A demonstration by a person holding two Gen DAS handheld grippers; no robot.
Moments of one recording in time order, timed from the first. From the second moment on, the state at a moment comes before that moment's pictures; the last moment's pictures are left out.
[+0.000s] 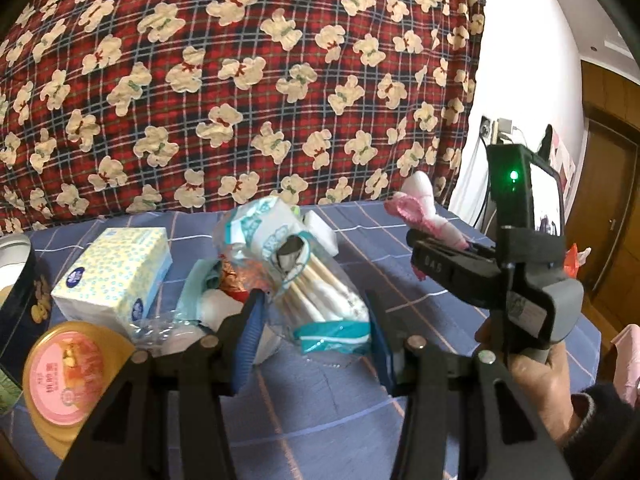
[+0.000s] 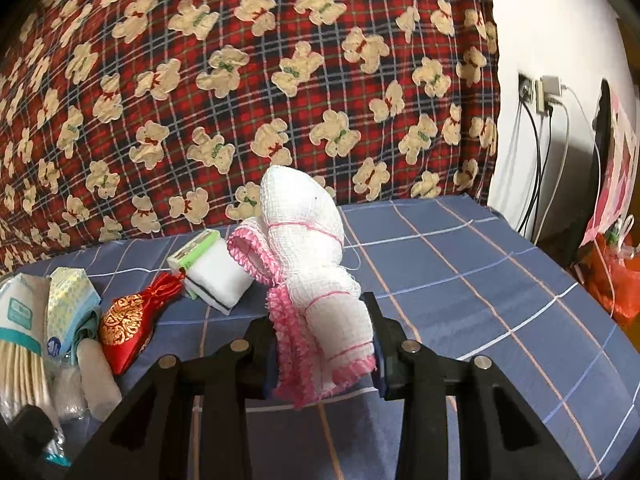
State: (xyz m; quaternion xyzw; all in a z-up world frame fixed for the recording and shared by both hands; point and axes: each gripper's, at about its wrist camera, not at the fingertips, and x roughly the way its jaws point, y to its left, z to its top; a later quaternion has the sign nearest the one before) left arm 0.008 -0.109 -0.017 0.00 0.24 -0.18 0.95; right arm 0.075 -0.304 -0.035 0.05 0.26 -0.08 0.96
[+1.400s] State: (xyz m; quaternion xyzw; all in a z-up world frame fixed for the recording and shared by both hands) left arm -0.027 0.026 0.003 -0.02 0.21 -0.10 0.97; right arm 0.008 -0.159 -0.015 0.02 0.21 0.02 0.98
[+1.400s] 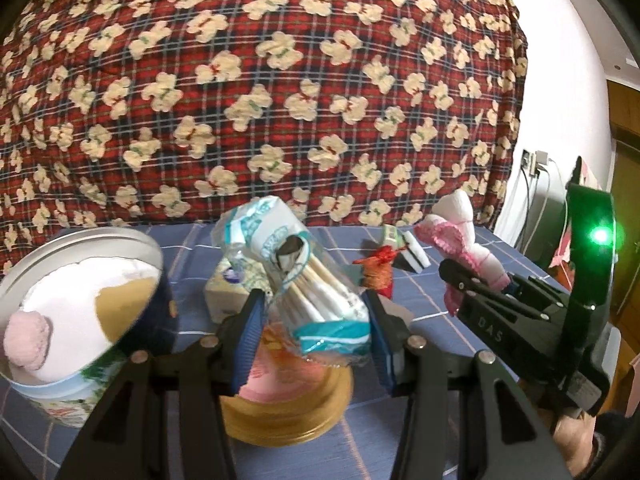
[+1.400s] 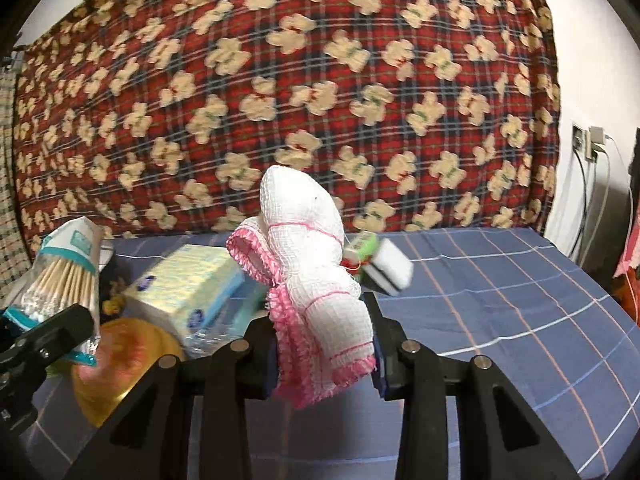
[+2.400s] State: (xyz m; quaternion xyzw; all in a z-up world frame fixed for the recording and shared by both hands) left arm -0.050 0.176 0.017 -0.07 0.19 0.01 0.98; right arm -0.001 0.010 0.008 0.00 0.19 0.18 0.97
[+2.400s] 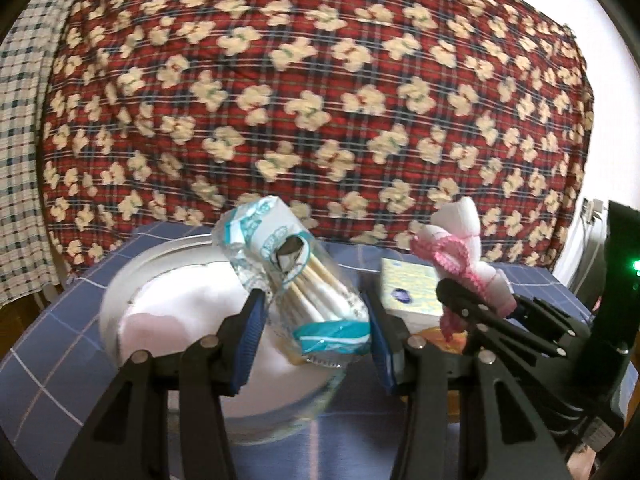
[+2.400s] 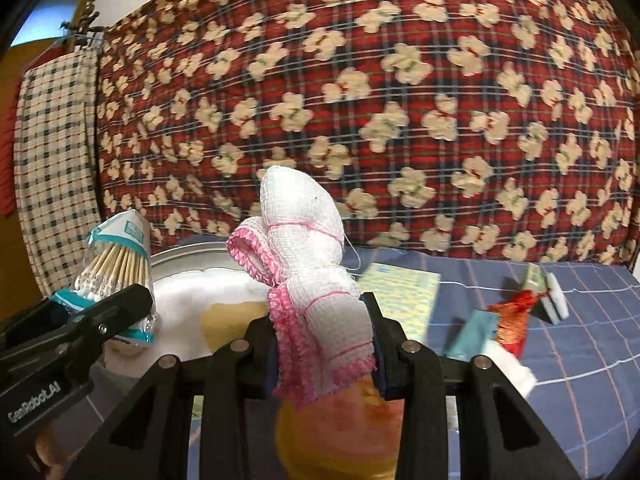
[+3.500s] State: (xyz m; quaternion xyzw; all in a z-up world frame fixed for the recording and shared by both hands) left arm -0.011 0.256 -0.027 -0.06 0.28 0.10 0.95; right arm 0.055 0.138 -0.015 -0.02 0.26 0.25 0.93
